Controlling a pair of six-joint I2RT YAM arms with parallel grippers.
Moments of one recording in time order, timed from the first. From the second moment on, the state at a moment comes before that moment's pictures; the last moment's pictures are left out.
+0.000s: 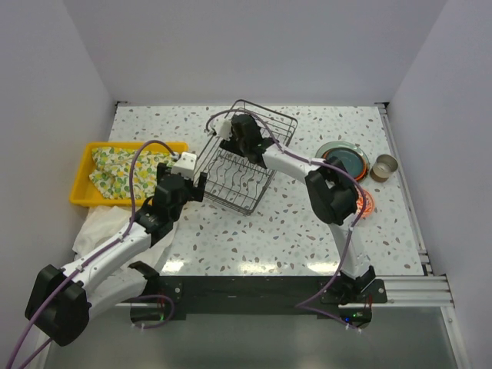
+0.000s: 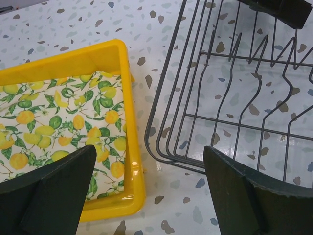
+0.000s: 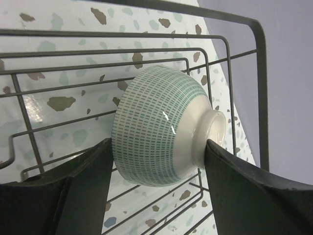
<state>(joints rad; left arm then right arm) -0.53 0.98 0.52 0.08 -0.43 0.00 0.68 2.22 1.74 -0.07 0.28 -0.70</state>
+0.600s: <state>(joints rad) -0.53 0.98 0.52 0.08 -0.38 -0.01 0.62 1.96 1.57 -0.09 0.14 -0.11</state>
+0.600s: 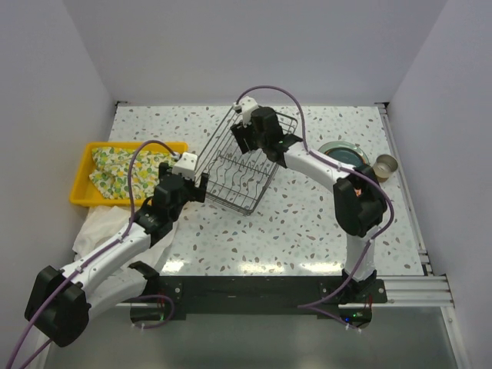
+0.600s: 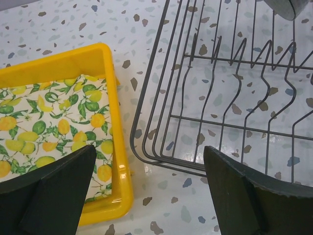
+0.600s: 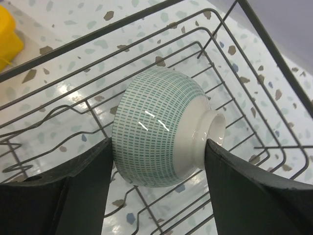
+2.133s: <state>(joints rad) -0.38 1.34 0.73 0.52 0.45 -0.58 0.35 1.47 0.90 0.64 -0.60 1.04</state>
